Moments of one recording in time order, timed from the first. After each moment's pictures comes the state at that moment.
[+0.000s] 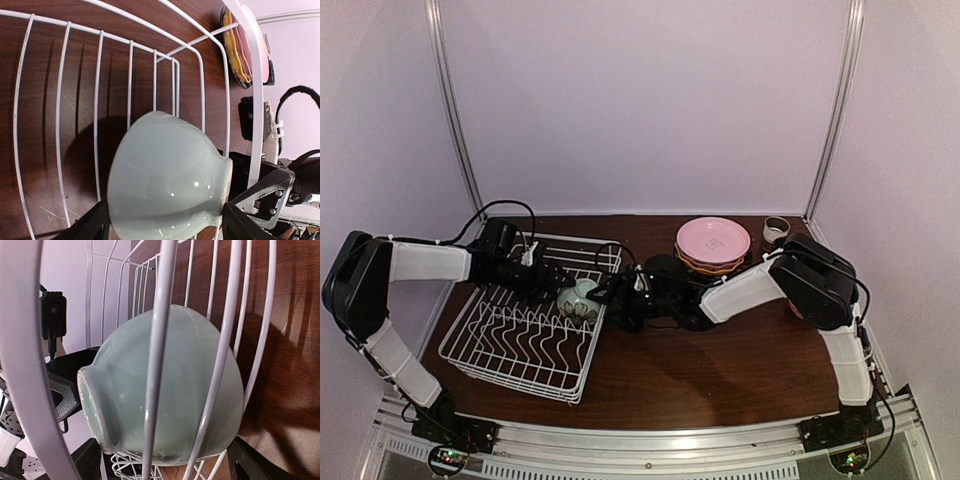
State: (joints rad) left arm -0.32 1.61 0.87 -0.15 0.66 -0.59; right arm 0.92 2.21 1.29 0.57 -0.37 1.33
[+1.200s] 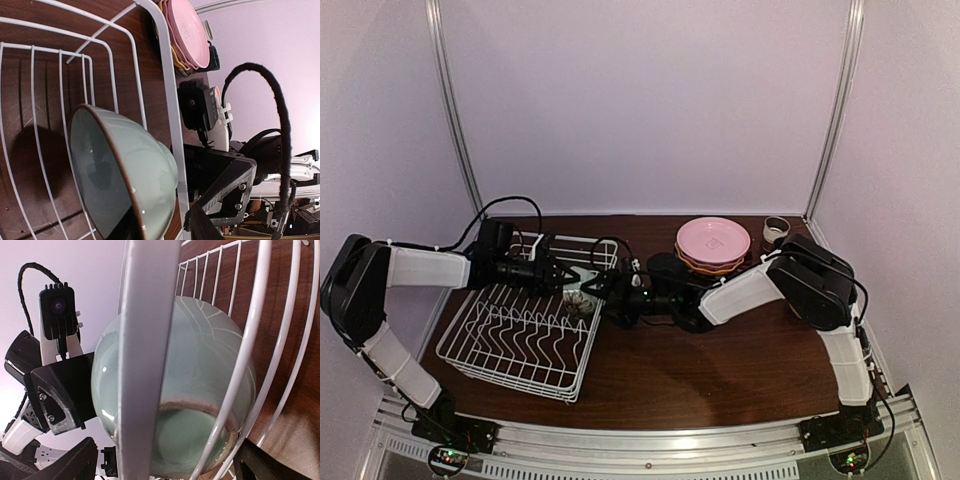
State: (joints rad) left arm -0.33 1.58 0.81 0.11 0.89 -0.71; right arm 0.92 2.22 1.28 0.72 -0.40 1.34
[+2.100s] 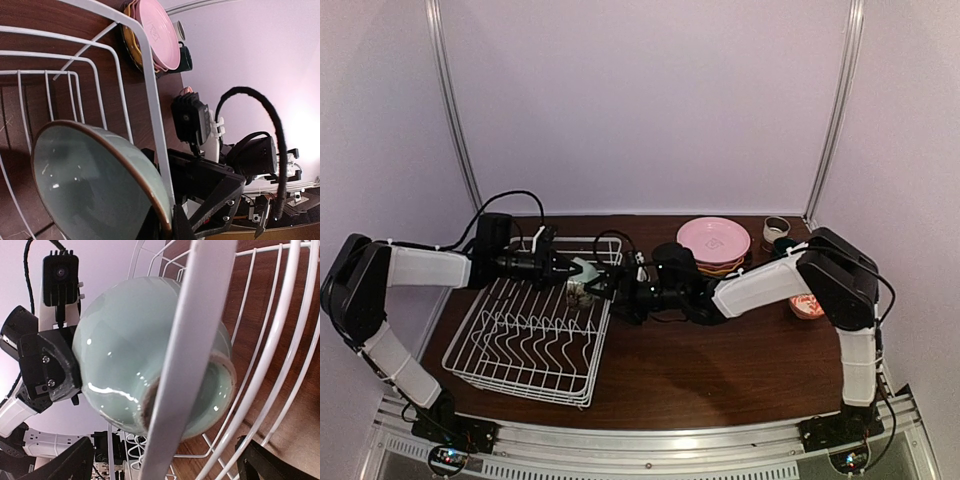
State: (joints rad) left arm -0.33 1.58 0.80 0.26 0.97 -0.84; right arm 0.92 2.09 1.23 0.57 -0.41 1.21
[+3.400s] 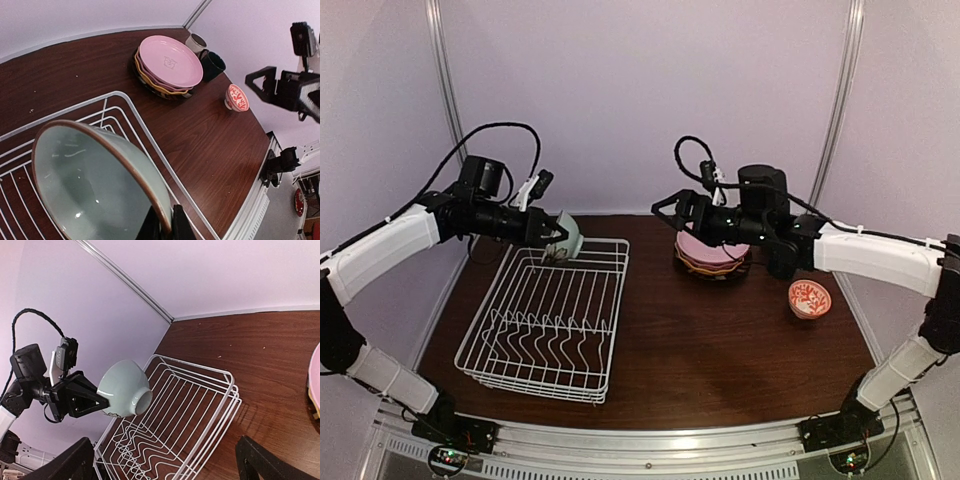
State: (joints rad) left arm -0.41 1.39 1.23 -0.51 0.59 -0.20; right arm 0.74 1.53 1.19 0.10 -0.22 0.76
